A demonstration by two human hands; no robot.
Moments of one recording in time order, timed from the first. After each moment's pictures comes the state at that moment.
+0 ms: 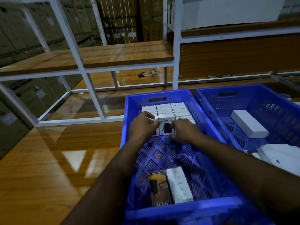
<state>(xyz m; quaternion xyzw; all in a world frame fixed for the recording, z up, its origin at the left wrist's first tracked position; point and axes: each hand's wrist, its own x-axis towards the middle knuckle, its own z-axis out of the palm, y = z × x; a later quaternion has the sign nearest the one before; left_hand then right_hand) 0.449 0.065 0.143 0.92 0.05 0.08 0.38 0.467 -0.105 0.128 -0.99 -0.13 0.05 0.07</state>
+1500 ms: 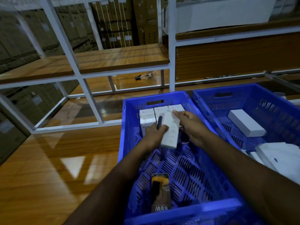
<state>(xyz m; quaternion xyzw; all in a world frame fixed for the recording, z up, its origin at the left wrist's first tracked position) 0.438 0.036 0.130 0.81 0.04 -0.11 0.57 0.461 -0.116 0.140 -0.66 0.07 0.06 0.75</state>
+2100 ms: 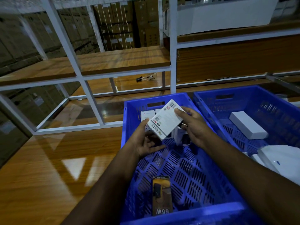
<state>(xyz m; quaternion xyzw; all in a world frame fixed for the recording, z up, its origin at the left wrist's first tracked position) 0.443 0.065 0.140 0.49 0.21 -0.22 0.82 0.466 -0.117 0.145 -0.58 0.04 0.02 0.82</state>
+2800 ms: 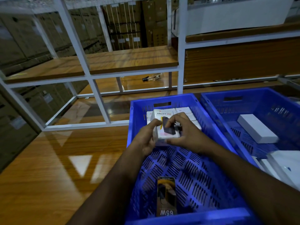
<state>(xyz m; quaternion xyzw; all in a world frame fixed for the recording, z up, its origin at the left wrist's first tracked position) 0.445 0.065 0.142 0.56 0.16 -0.16 0.80 0.444 -0.107 0.142 -0.82 -0.28 -0.04 0.49</state>
